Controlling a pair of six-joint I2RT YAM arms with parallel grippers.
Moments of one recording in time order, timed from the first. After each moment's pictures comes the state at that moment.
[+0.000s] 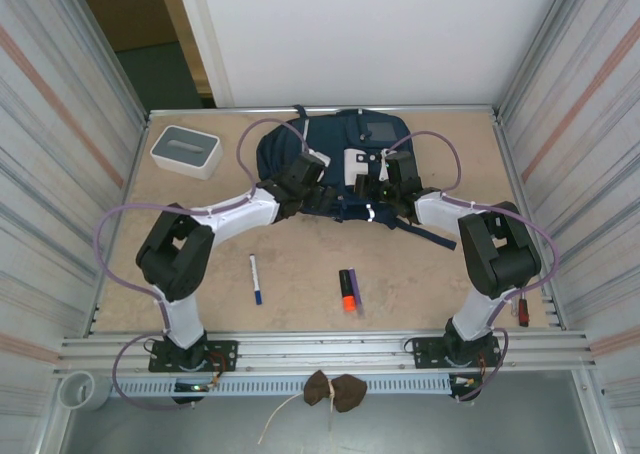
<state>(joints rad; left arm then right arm) -0.69 1.84 1.26 -0.22 -0.34 -0.04 0.37 1.73 0.95 0.09 -0.10 0.39</state>
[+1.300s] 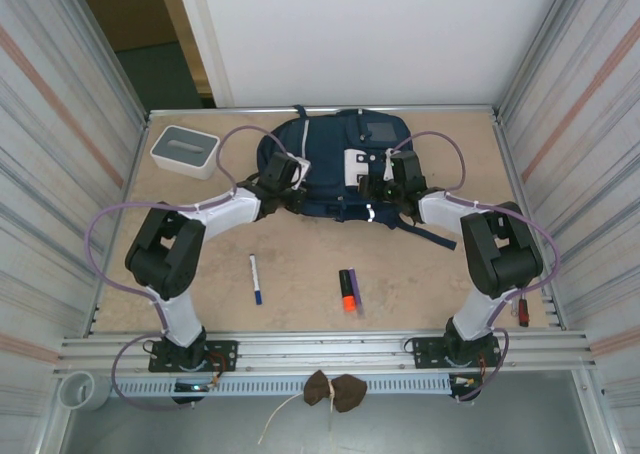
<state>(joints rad) -0.54 1.79 1.13 -0.18 -0.07 -0.03 0.33 1.72 0.94 0.08 -0.12 0.37</state>
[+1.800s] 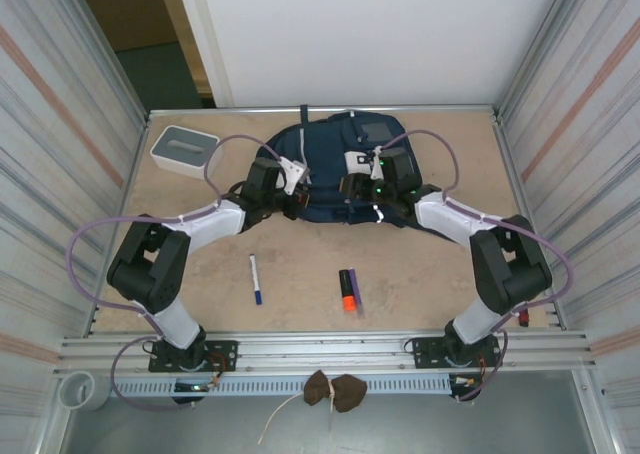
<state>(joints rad) -0.50 1.67 0.97 0.02 0.26 -0.02 0.45 1.64 0.99 -0.02 -0.28 0.63</state>
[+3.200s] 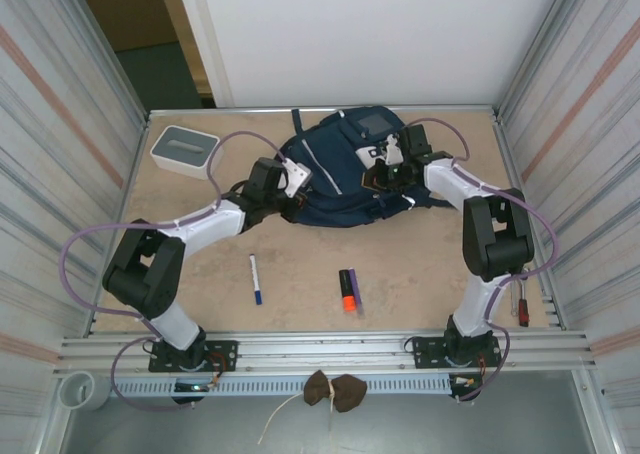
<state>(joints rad) -0.54 1.64 0.99 -0.08 0.14 0.13 0.25 1.85 1.31 -0.44 -0.54 0.46</state>
